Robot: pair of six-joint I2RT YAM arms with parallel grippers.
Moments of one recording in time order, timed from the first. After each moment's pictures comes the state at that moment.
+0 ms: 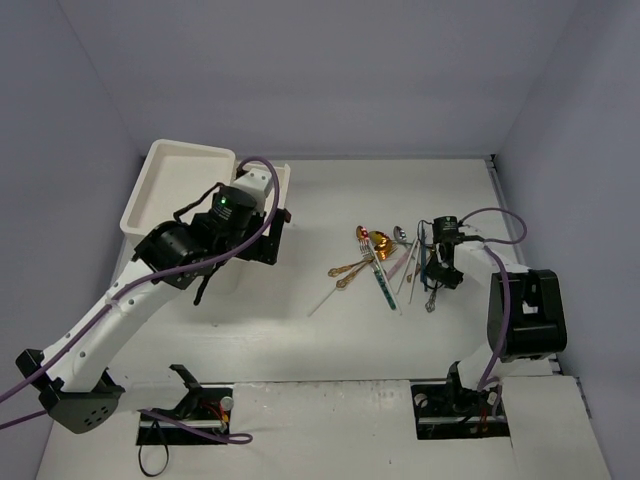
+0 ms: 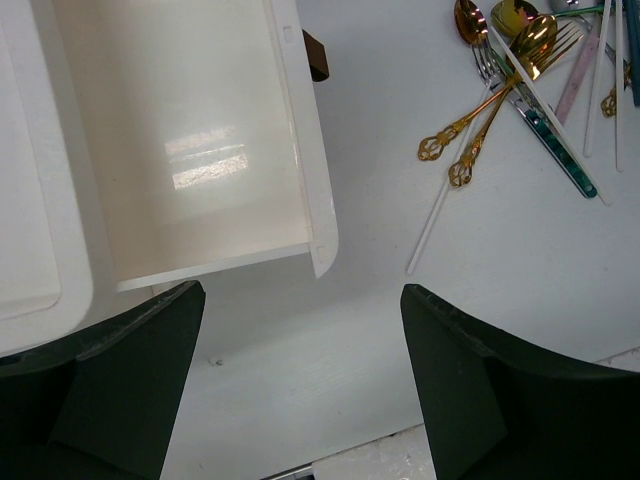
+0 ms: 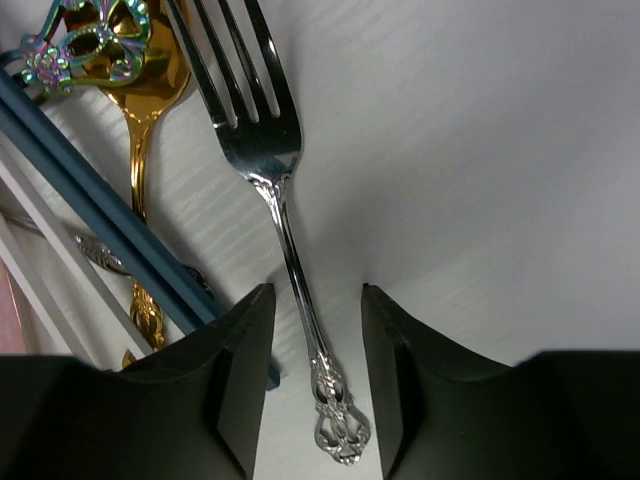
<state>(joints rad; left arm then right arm) -0.76 1.21 1.52 -1.03 -0.31 -0.29 0.07 1.56 0.81 -0.48 0.31 0.63</state>
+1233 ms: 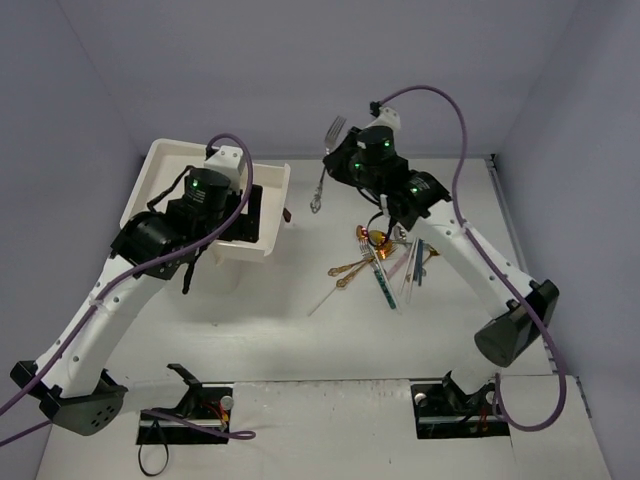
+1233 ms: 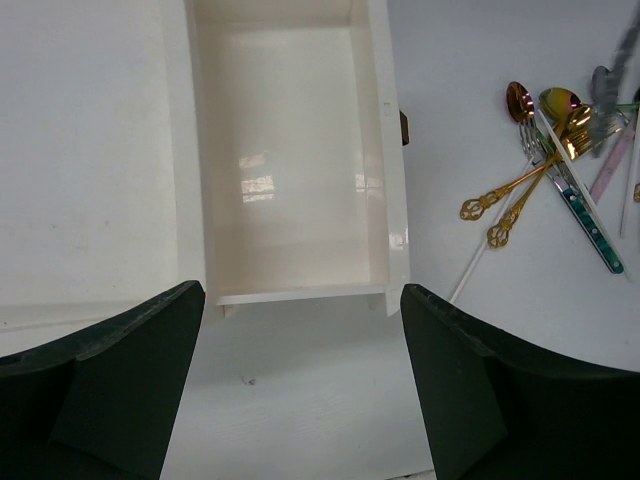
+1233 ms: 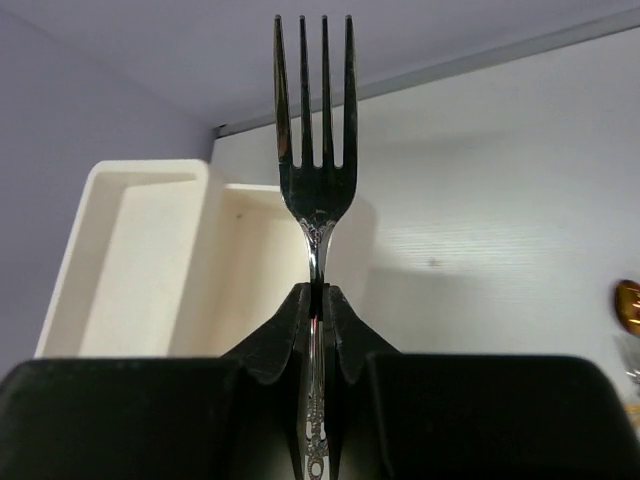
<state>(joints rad) -0.64 1.21 1.62 -1.04 -0.35 -0.26 0.65 1.62 1.72 -0.42 0.22 0.75</state>
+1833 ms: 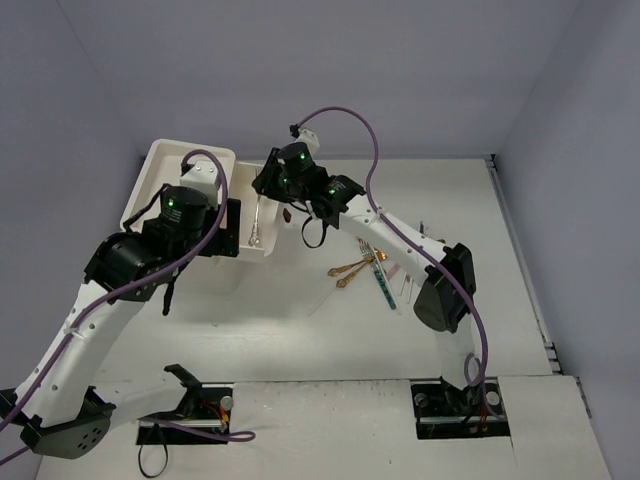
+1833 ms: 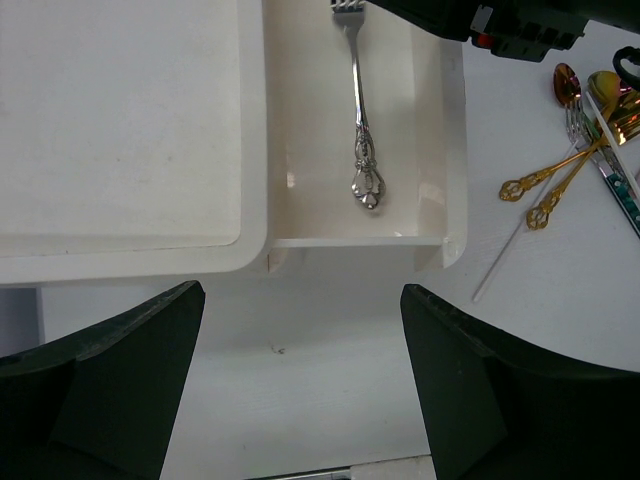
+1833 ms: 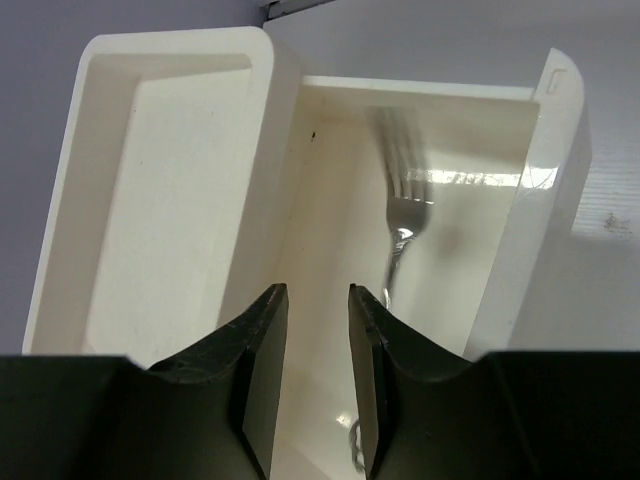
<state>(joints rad) -0.61 1.08 1.54 -1.10 -0.39 -0.26 0.81 2.02 1.98 -0.37 0.15 0.84</state>
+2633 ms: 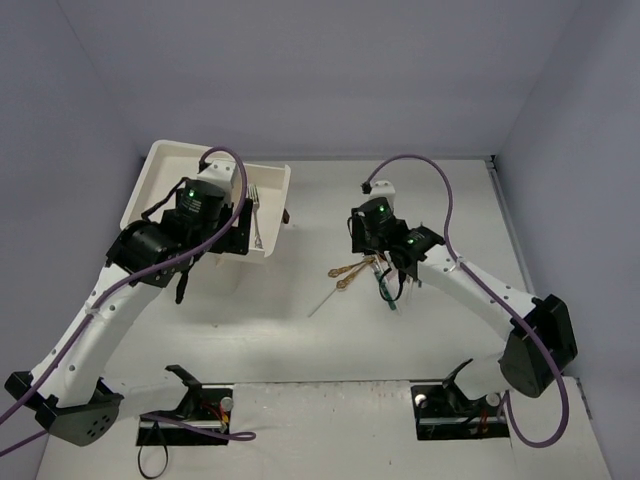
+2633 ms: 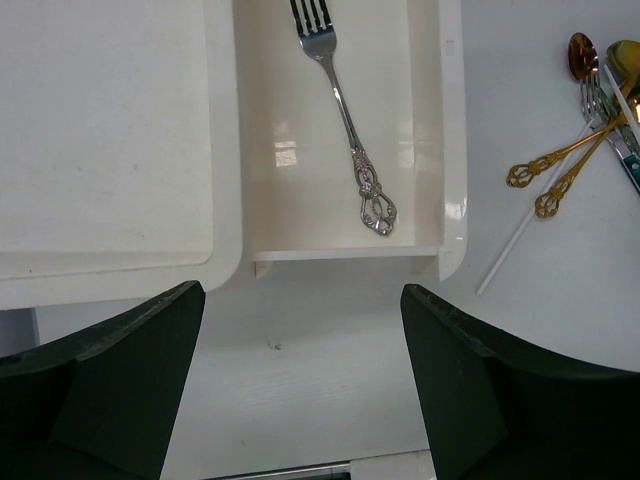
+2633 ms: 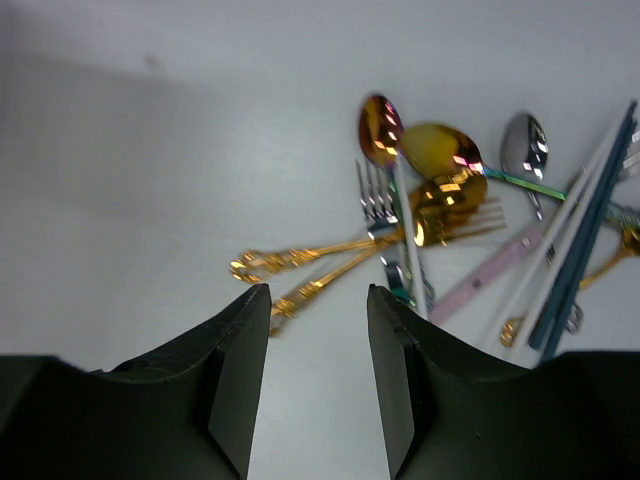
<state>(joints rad) -0.60 1.16 1.55 -1.09 -0.37 -0.26 0.66 1.42 1.08 -0.41 0.32 0.40</state>
